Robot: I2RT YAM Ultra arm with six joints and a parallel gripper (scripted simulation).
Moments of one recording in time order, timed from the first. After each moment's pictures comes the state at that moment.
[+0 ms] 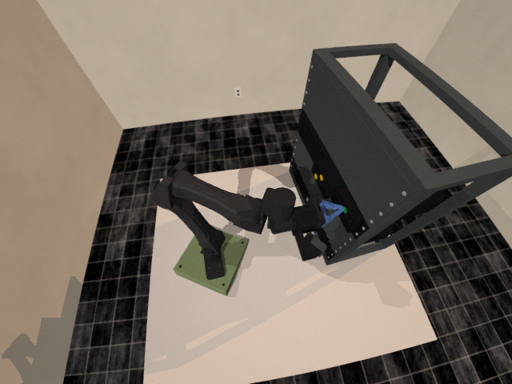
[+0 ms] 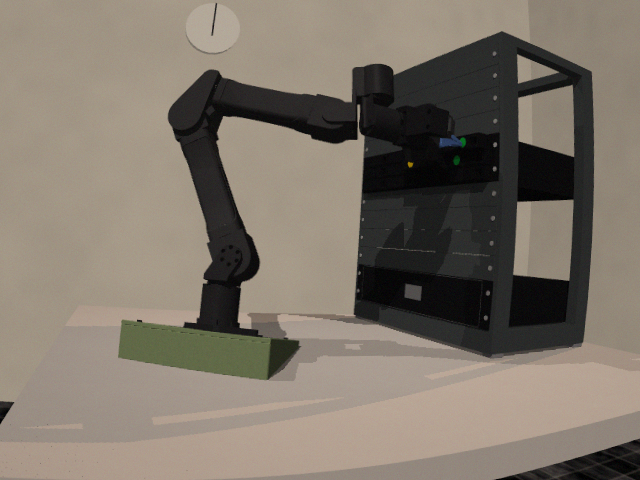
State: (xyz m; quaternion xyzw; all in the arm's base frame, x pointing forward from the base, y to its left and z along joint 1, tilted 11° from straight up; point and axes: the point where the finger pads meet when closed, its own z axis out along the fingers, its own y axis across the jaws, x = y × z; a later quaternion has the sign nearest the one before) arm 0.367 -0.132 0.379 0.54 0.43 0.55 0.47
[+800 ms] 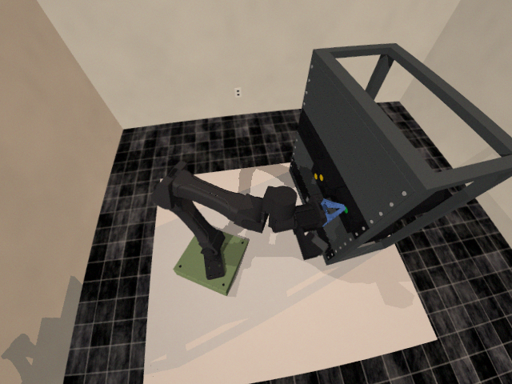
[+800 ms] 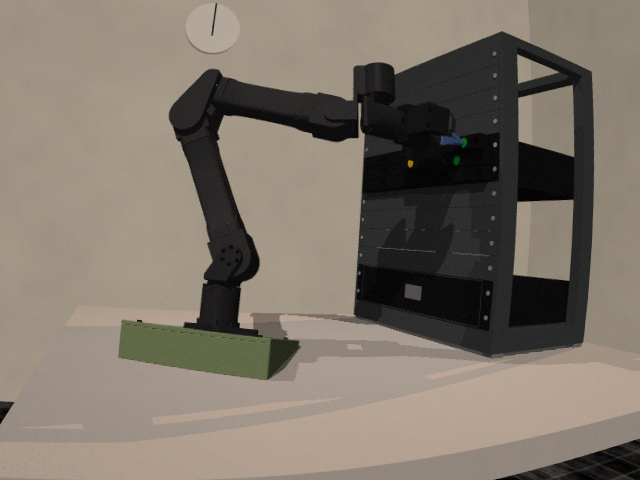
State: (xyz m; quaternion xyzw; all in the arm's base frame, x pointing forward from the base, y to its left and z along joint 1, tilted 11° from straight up) arm 0.369 -0.132 0.383 0.54 0.43 0.55 0.47
